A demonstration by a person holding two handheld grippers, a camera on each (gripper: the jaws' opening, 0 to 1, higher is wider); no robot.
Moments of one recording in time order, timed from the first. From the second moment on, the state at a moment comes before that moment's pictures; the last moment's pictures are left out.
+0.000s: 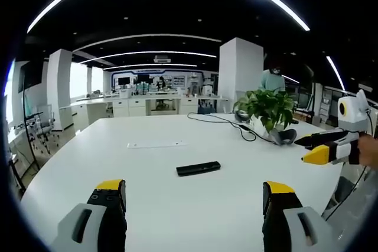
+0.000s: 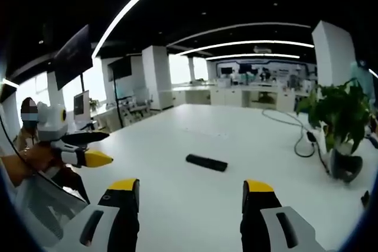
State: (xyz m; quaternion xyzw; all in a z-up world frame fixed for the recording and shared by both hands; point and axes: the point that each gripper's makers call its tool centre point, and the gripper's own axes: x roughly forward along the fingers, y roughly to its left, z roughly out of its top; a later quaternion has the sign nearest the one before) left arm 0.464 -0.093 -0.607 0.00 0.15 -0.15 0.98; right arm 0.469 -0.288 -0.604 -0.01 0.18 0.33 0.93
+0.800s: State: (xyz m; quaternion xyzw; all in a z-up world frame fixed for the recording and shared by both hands) left arm 0.487 -0.082 -0.584 0.03 0.14 -0.17 0.98; right arm 0.500 -0.287 -0.568 -0.04 0.13 0.35 0.93
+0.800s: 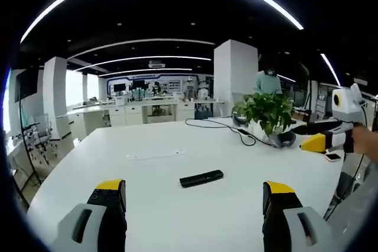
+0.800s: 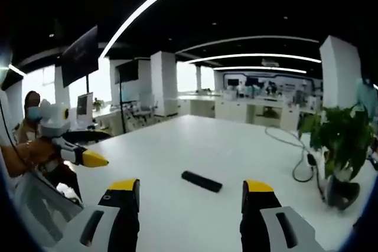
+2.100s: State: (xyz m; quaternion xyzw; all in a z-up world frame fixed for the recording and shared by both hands) left arm 0.590 -0.083 -0.642 0.12 0.19 -0.27 0.94; right arm 0.594 -0.274 -0.631 -0.14 0.16 0.40 0.89
